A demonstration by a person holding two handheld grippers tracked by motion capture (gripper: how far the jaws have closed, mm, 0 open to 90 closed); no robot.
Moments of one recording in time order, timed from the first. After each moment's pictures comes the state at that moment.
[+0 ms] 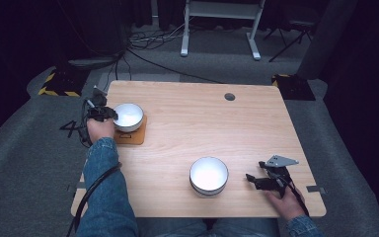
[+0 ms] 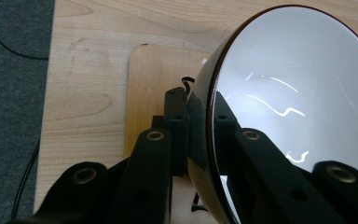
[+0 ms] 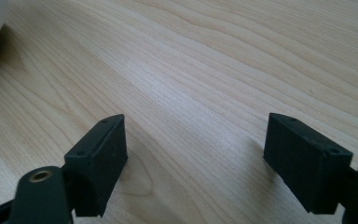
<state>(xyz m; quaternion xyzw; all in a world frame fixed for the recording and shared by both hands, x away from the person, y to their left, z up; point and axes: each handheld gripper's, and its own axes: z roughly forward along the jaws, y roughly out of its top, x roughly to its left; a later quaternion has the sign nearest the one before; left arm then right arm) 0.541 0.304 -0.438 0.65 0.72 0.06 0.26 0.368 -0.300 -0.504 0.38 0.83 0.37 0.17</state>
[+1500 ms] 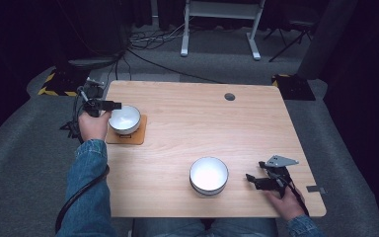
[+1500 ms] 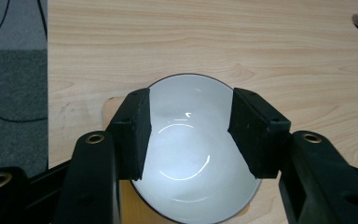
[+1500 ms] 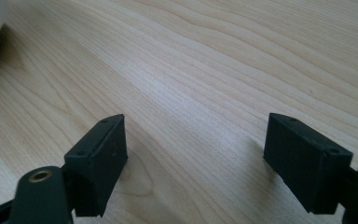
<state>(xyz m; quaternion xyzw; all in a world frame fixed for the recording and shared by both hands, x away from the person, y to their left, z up) 0.513 0.295 -0.378 0.68 0.63 0.12 0.34 0.368 -0.300 -0.504 0.37 0.83 0.37 0.17</state>
